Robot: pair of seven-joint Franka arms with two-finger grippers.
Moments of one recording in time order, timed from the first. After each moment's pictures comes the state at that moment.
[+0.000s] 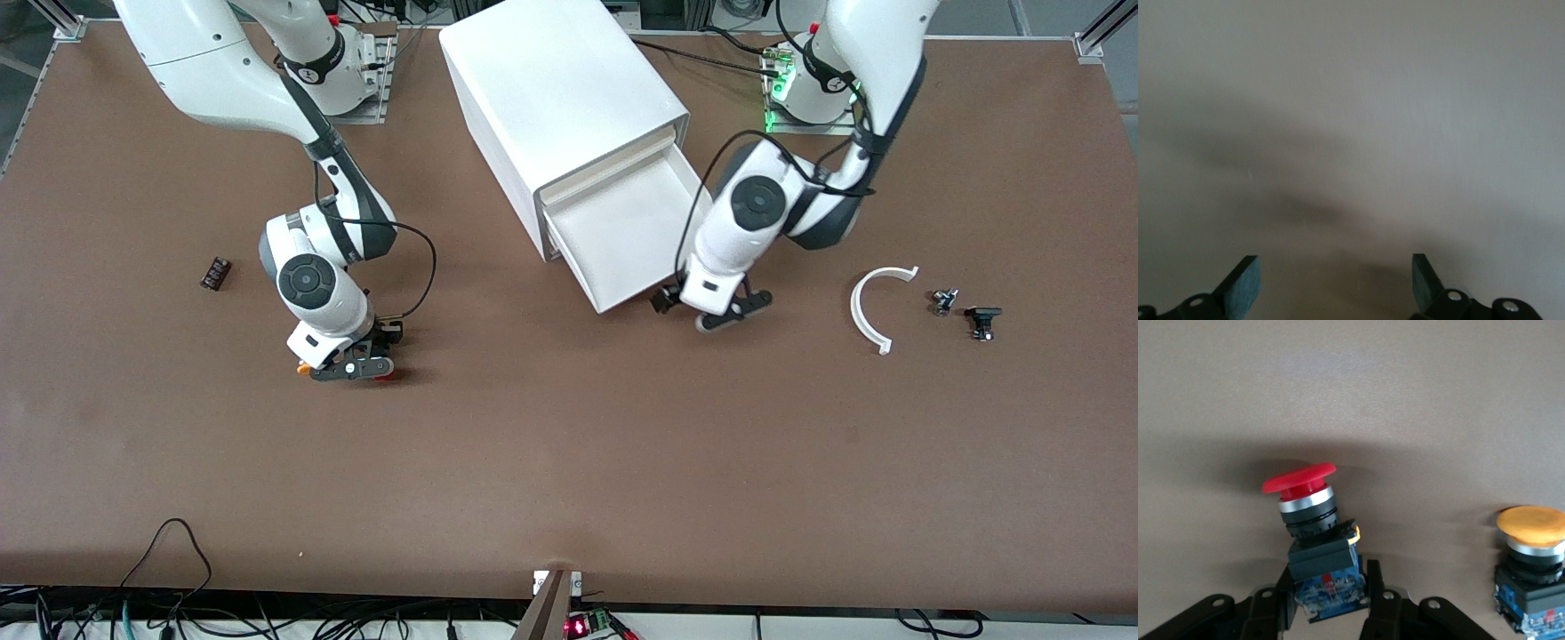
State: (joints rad) left arm -0.32 0.39 -0.26 -2.09 -0.01 2.49 -0.99; right arm 0.22 0.58 0.08 -1.91 -0.22 2.42 0.35
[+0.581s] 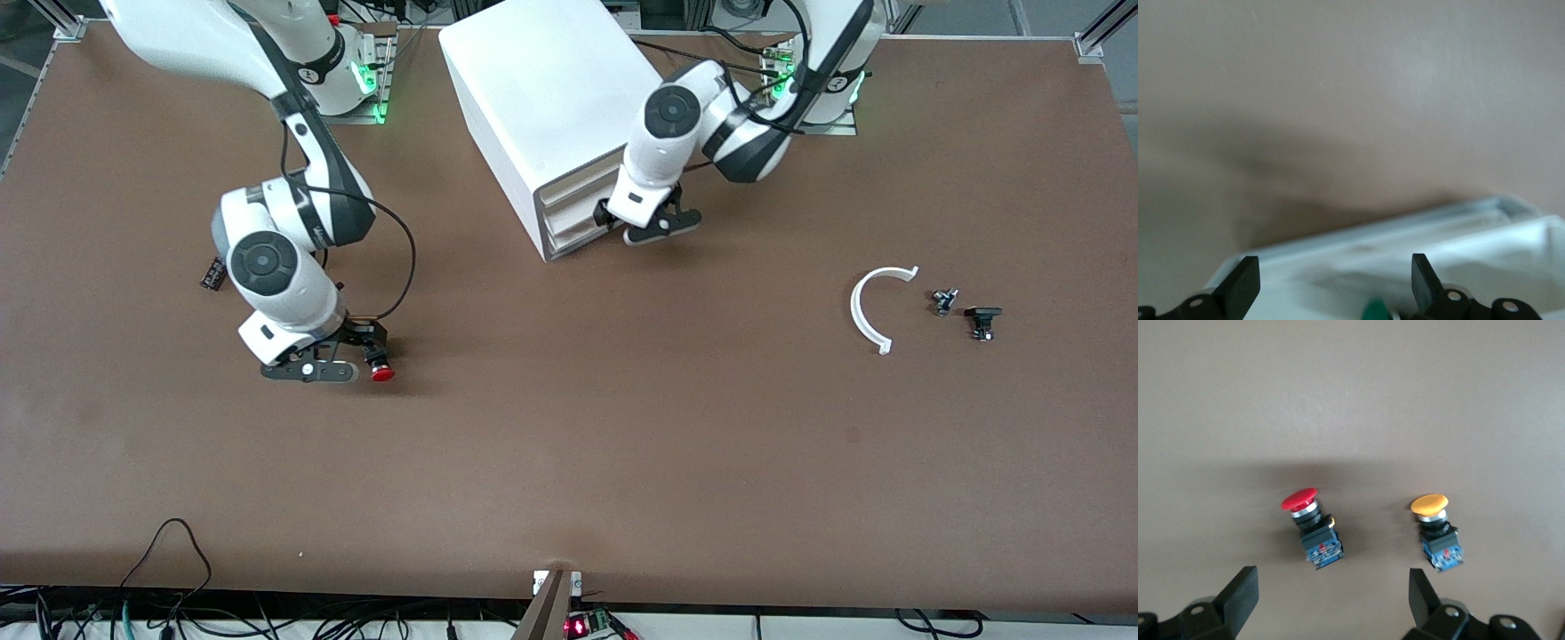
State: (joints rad) left arm -0.32 0.28 -0.52 -2.19 -0.01 2.40 -1.15; right arm 0.22 0.43 0.08 -1.74 -0.18 2.12 0.43
